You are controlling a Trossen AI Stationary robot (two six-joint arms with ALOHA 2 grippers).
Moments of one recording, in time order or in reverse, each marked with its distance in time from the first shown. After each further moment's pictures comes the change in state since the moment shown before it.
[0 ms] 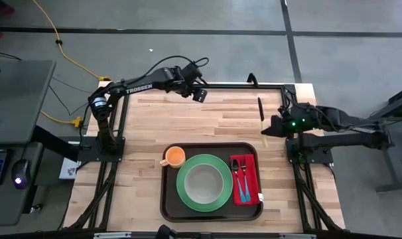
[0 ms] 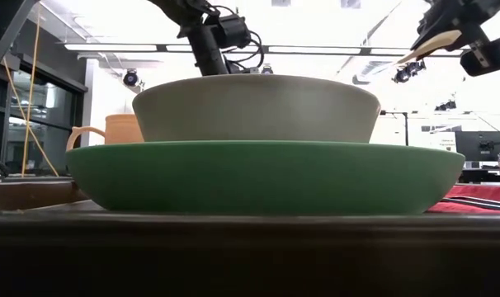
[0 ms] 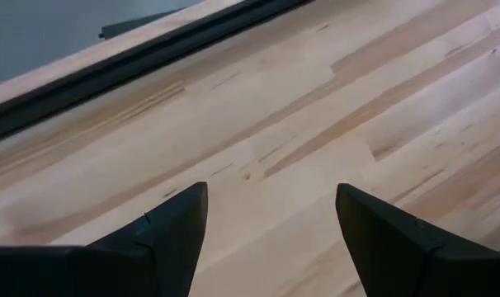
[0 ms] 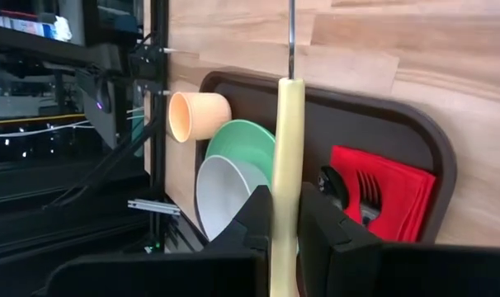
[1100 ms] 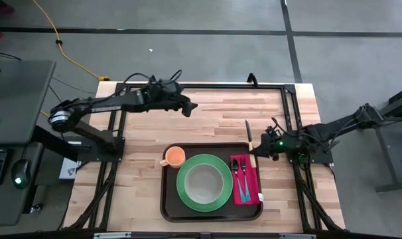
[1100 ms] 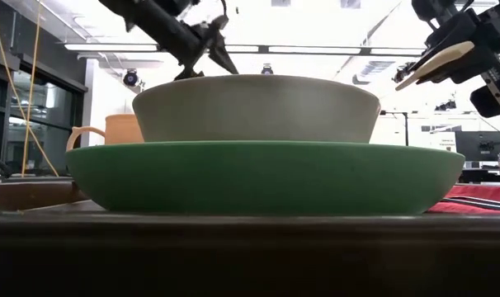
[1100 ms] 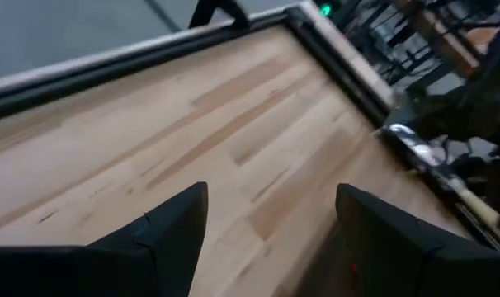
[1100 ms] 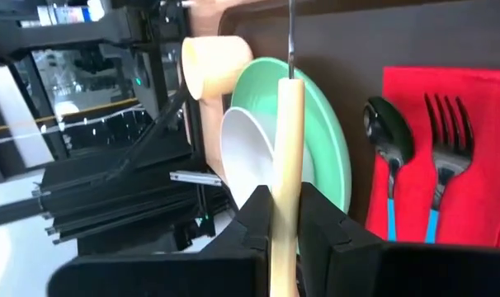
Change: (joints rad) left arm -0.123 -0.466 -0.603 0.630 0.095 -0.013; right arm 0.438 0.029 -0.375 0.579 0.266 0.381
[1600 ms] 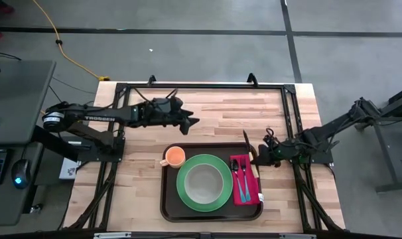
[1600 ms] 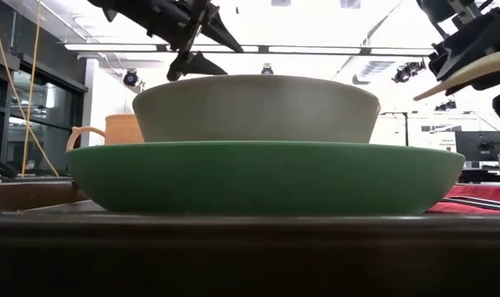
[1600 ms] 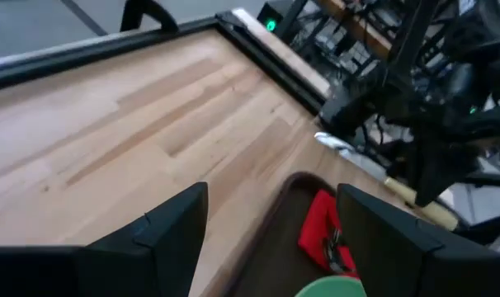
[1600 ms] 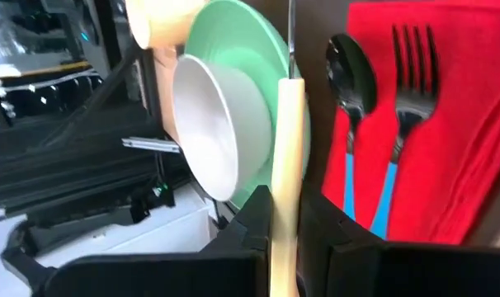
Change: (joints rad) left arm -0.221 -0.097 -0.140 0.193 -0.124 -0.019; right arm 0.131 0.108 0.001 0.008 0.000 0.032
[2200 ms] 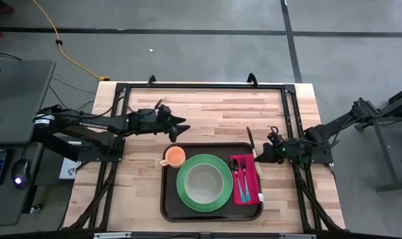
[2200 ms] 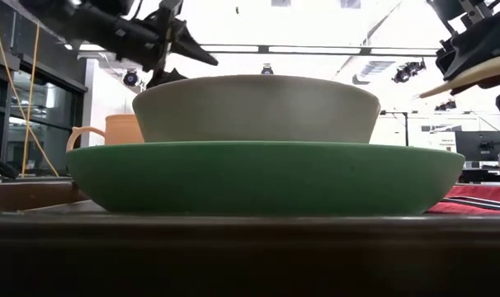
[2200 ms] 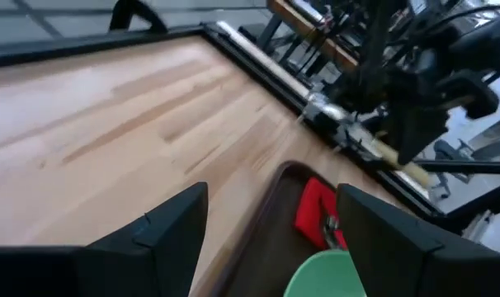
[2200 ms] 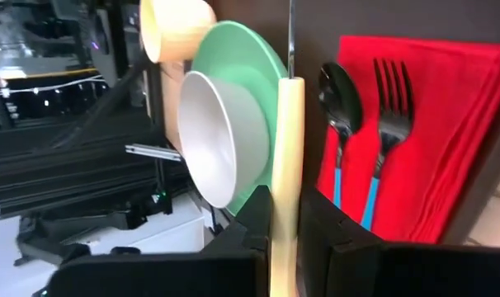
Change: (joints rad) left arm -0.042 -0.140 -0.337 0.318 -0.004 0.002; right arm 0.023 -0.111 0.000 -0.121 0.046 -0.034
